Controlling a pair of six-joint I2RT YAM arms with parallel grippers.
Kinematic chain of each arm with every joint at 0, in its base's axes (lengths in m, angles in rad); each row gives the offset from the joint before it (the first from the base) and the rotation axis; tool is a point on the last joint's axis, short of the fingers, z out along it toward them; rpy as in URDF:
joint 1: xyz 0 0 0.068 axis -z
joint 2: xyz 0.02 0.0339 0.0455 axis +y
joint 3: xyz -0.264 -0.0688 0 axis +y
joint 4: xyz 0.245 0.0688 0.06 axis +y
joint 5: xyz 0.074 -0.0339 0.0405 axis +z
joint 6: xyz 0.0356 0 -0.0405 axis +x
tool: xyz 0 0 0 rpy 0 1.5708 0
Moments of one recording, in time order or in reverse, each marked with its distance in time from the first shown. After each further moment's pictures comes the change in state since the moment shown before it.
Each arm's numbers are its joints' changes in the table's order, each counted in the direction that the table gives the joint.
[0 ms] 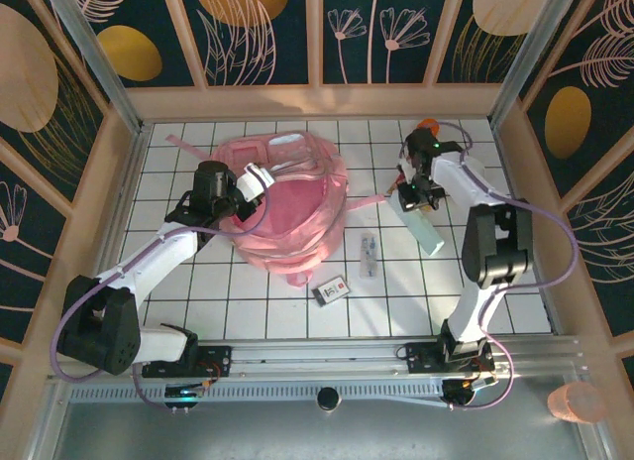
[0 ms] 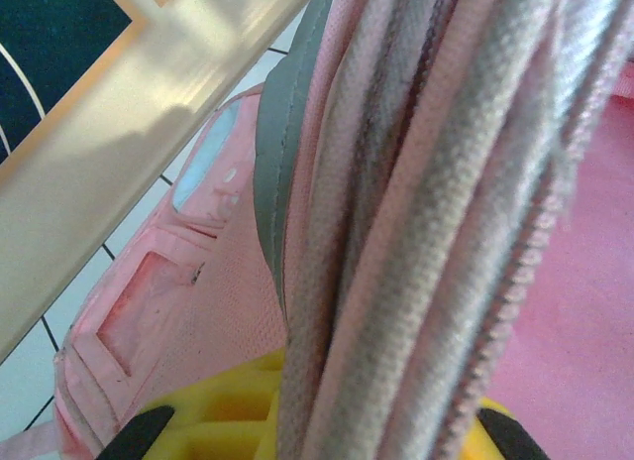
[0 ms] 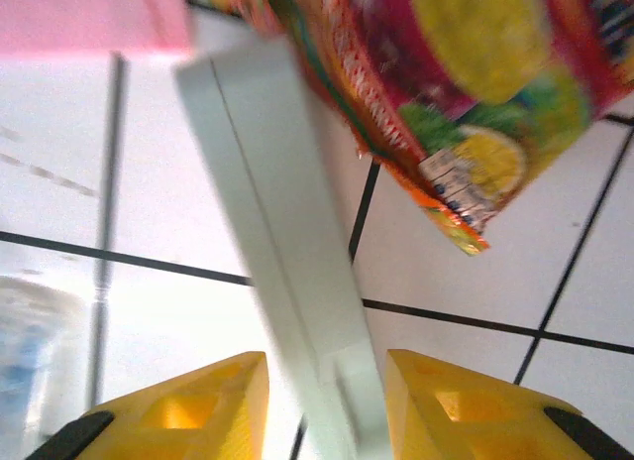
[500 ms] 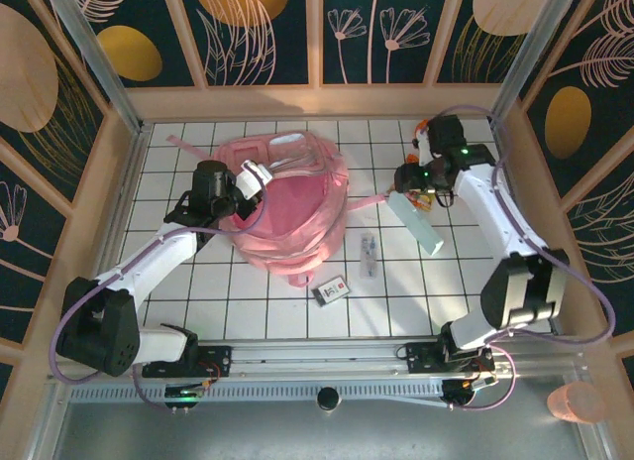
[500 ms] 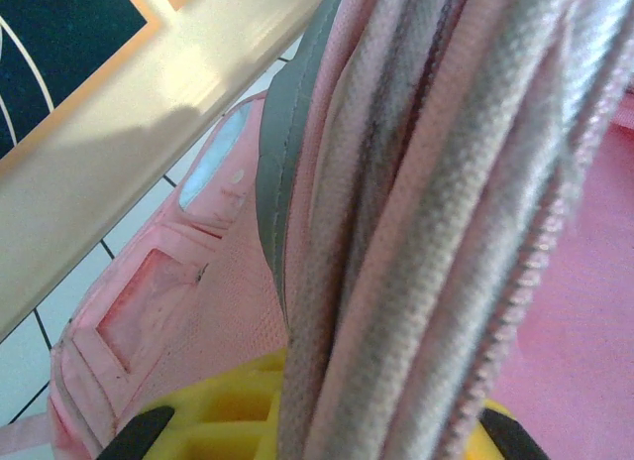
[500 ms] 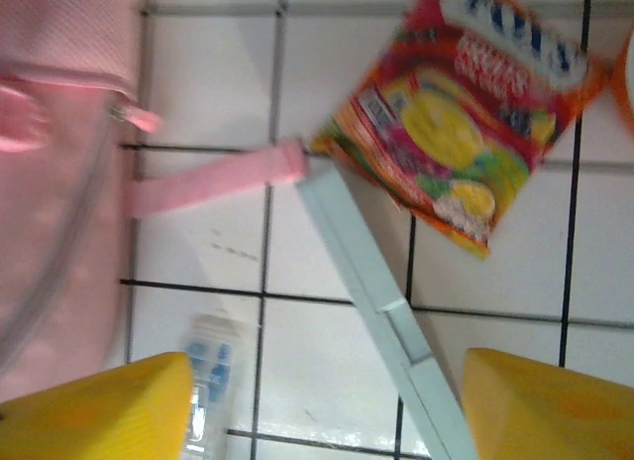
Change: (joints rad) left arm 0.000 -0.009 0.000 -0.015 0.000 -0.065; right arm 0.004 -0.234 0.051 -0.053 0.094 0.192
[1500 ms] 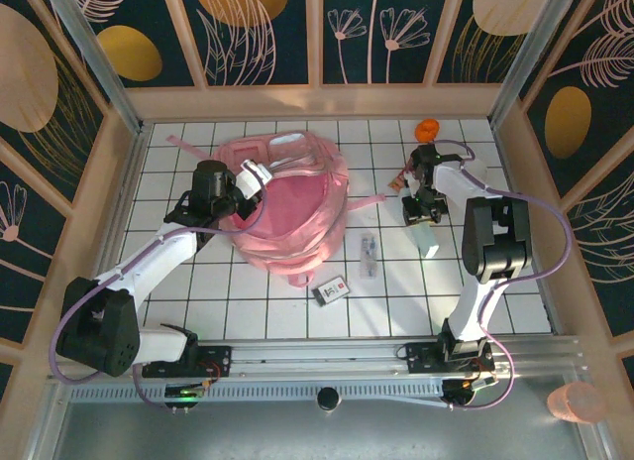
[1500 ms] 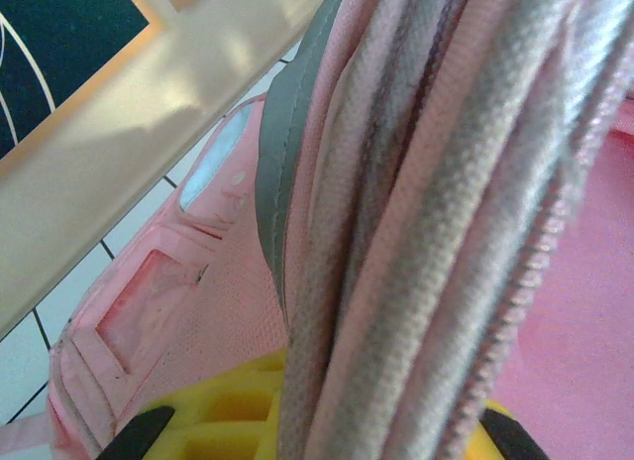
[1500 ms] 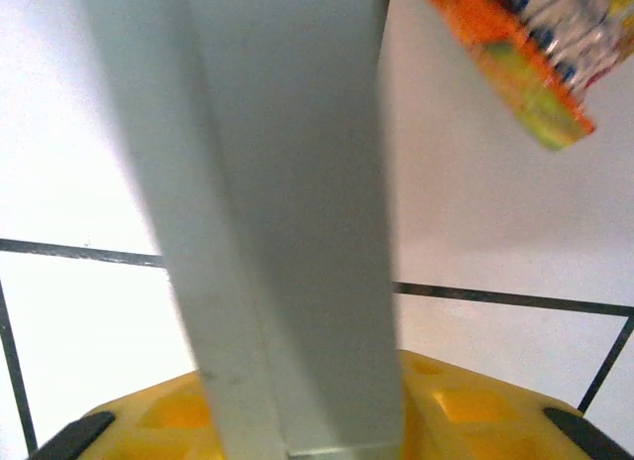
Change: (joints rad) left arm 0.000 0.000 0.000 -0.005 -0.001 -0.009; right arm 0.044 0.314 0.080 0.001 -0.075 -0.152
